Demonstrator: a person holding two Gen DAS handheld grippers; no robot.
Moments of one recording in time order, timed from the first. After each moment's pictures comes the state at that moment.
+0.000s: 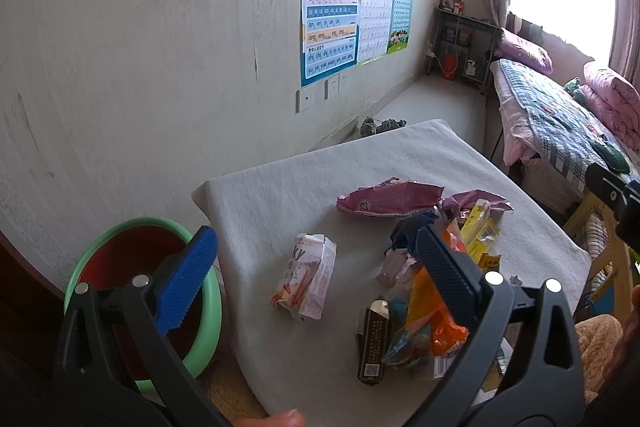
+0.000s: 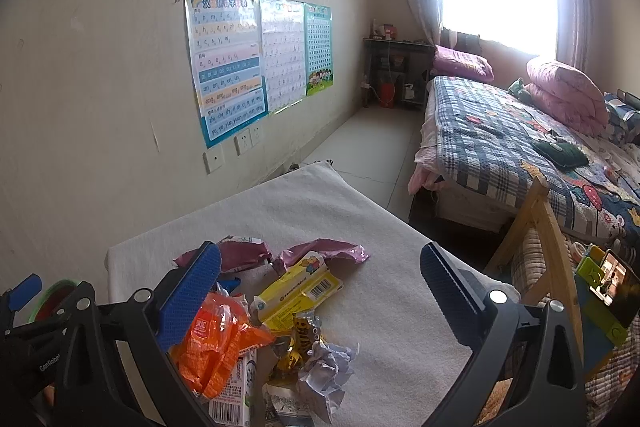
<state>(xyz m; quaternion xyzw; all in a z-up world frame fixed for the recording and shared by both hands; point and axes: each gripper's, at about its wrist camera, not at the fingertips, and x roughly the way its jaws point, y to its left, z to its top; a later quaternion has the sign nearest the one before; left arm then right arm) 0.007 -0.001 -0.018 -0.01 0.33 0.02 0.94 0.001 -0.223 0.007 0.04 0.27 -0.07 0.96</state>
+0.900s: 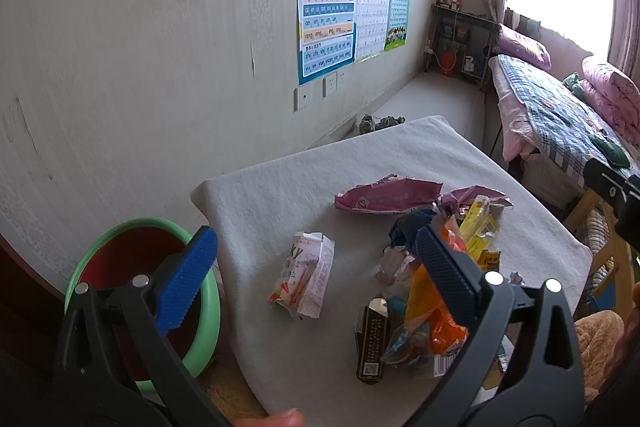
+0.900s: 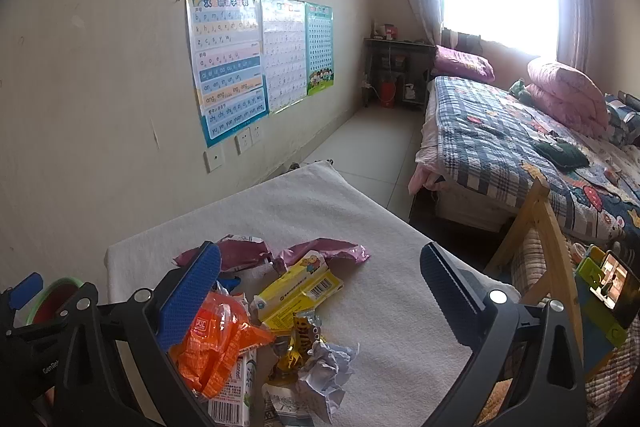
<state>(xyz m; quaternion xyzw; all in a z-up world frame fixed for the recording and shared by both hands) 0.008 -0.001 -0.022 -0.01 0.33 0.02 0.94 0.004 -0.221 0.005 0.03 0.28 -0.07 0.96</state>
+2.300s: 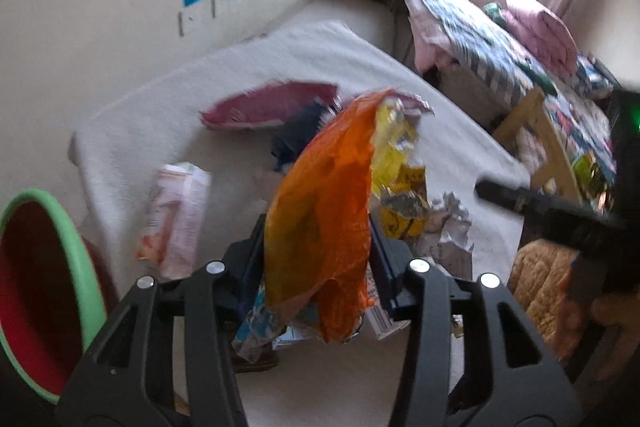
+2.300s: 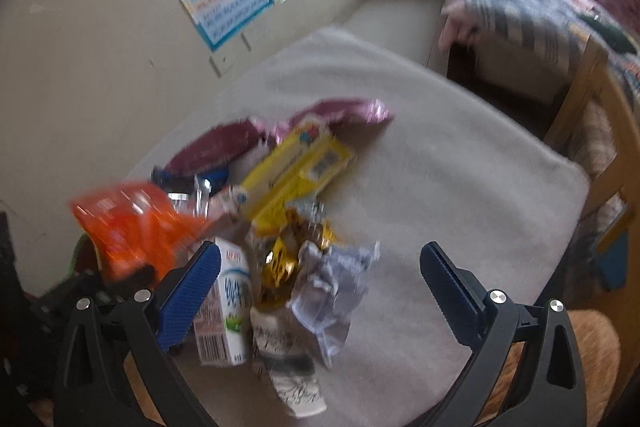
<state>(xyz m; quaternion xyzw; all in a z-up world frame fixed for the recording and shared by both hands) 0.035 -0.044 -0.077 -0.02 0.45 -0.17 0.87 0.034 -0.266 -0.095 0.16 0.48 0.02 0.86</state>
